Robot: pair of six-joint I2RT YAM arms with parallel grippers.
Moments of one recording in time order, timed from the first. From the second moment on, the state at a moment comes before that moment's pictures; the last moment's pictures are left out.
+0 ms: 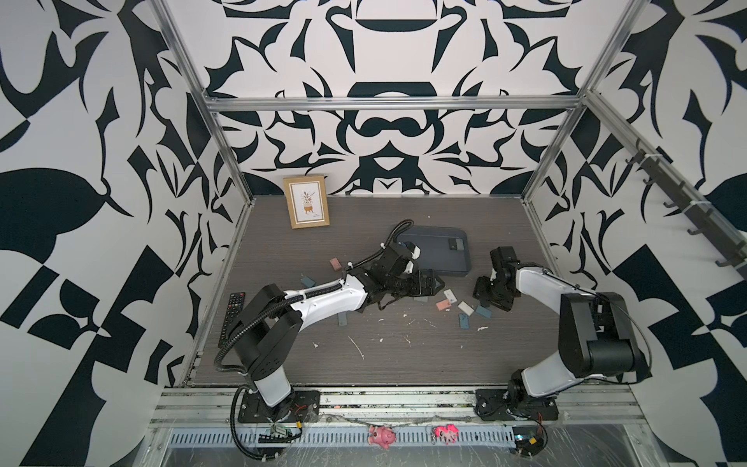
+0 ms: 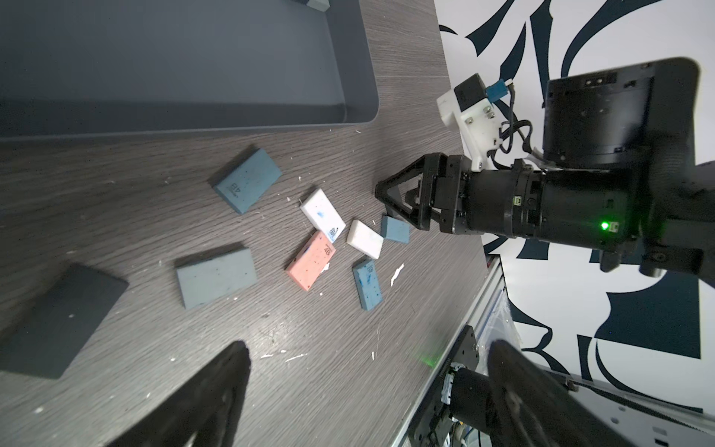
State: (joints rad) left arm -0.89 1.70 1.11 -0.04 0.35 -0.83; right arm 0.03 1.55 0.82 -0.60 -0.02 0.47
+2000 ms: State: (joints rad) left arm -0.89 1.65 1.06 -0.01 0.35 -0.84; right arm 0.13 1.71 1.00 -0.75 0.05 0.40
